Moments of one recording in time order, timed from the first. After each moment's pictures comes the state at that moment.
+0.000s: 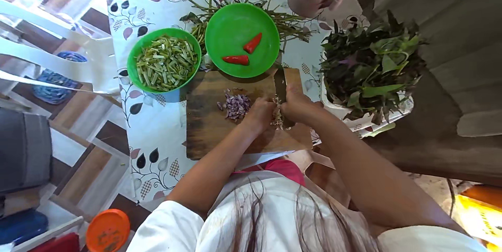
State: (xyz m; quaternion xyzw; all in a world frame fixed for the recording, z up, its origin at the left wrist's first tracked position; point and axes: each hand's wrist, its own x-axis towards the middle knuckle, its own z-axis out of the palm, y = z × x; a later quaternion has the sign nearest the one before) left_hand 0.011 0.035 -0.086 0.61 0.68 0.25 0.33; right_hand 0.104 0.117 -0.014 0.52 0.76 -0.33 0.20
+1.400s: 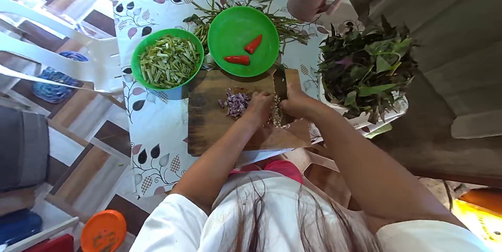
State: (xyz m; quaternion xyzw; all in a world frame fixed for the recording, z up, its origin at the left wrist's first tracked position) left_hand 0.007 0.040 -0.084 0.59 0.71 0.23 0.31; right_hand 0.113 0.131 -0.035 0.51 0.76 -0.38 0.16
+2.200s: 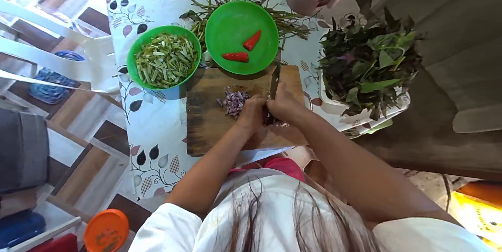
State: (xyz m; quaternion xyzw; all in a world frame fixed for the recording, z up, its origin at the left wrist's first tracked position) left_hand 0.009 0.015 -0.098 0.56 0.70 0.38 0.25; right_hand 0.085 0.090 -0.013 0.57 0.70 -0.41 0.14
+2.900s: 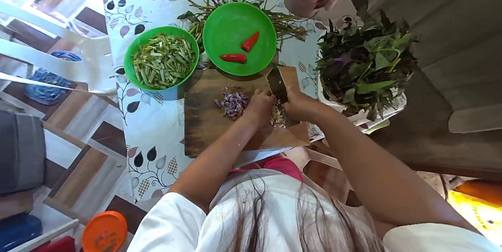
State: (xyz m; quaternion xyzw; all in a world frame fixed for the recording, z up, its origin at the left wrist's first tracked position) left_hand 0.011 0.051 -0.092 0.63 0.69 0.21 0.28; right_hand 0.128 0.137 -0.041 0.47 0.80 -0.33 0.20
